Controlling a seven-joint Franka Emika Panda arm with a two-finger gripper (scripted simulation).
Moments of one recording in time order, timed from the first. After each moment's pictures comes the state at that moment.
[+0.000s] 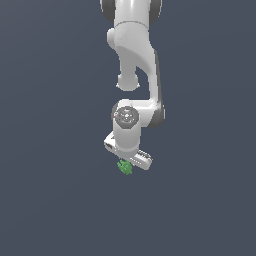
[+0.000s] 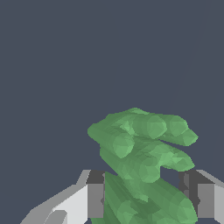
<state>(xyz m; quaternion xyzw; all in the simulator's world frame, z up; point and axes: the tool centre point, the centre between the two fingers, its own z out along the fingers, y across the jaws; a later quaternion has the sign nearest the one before) 0.055 -0.003 0.061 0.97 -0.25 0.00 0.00</state>
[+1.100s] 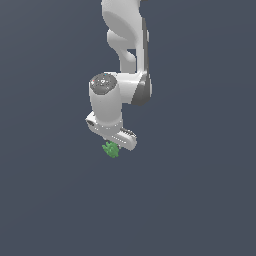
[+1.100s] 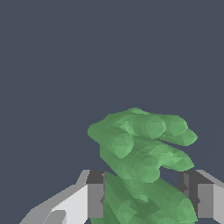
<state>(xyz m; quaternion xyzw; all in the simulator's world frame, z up) 0.008 -0.062 0.136 0.97 -0.25 0.00 0.00</state>
